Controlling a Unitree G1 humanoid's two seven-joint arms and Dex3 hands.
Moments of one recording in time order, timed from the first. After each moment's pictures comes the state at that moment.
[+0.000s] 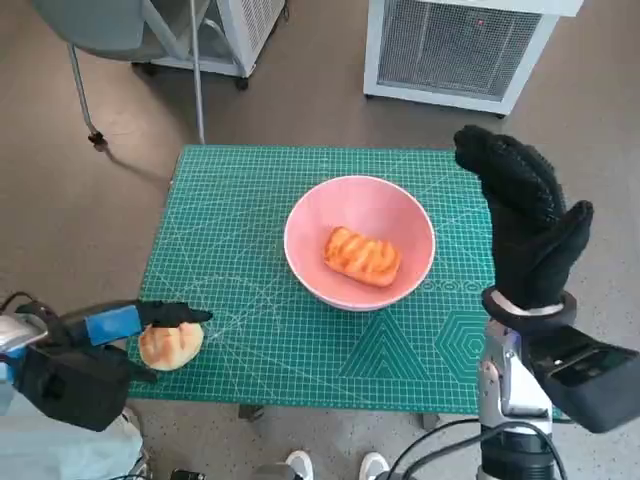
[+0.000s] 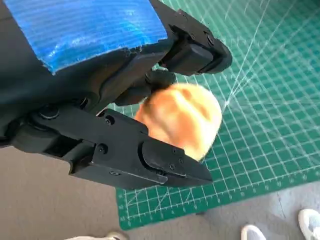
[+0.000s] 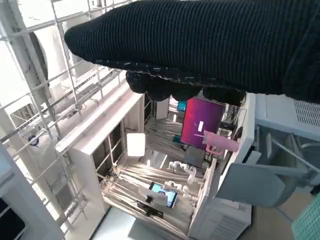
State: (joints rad) left arm -0.20 1.01 -0.13 0.25 0.43 -0.50 -0.69; right arm -0.43 -0.08 -0.10 0.06 0.23 -0.51 0.24
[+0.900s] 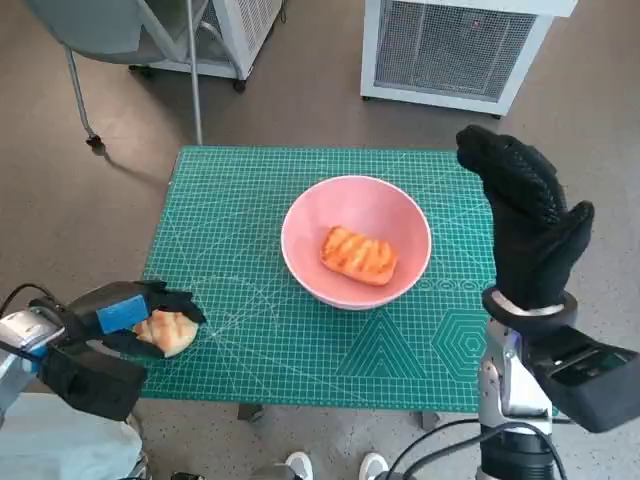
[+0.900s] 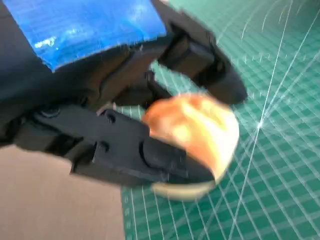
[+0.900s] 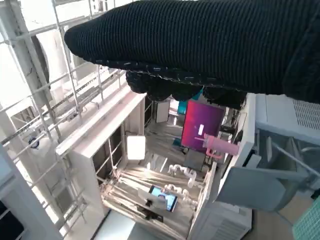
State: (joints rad) left arm -0.34 1.00 -0.24 0.49 0.66 -0.66 -0.32; right arm -0.43 -0.08 -0.11 0.07 0.23 -0.51 0.24
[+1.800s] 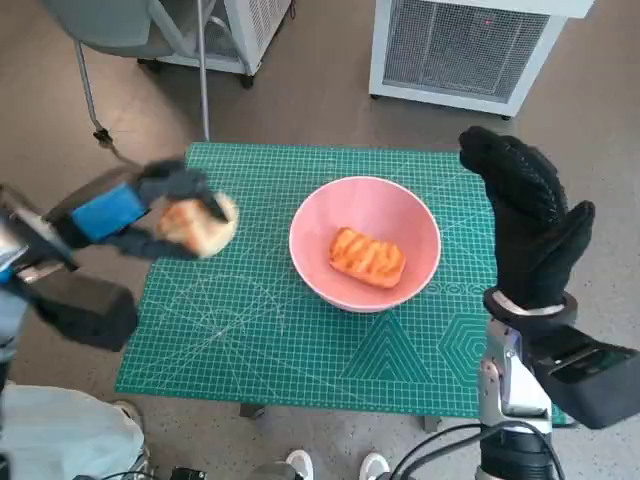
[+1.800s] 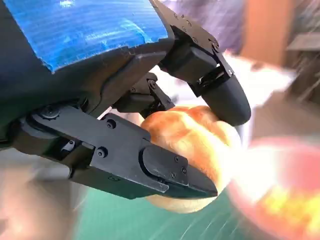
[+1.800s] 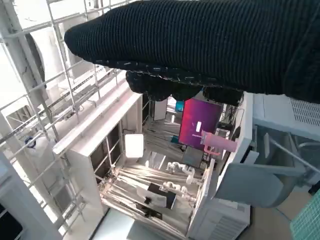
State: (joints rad) left arm -0.71 0.81 -0.11 0.26 0.39 -0.53 -0.38; right arm -0.44 -0.08 -0.12 0.10 0.23 -0.54 0.24
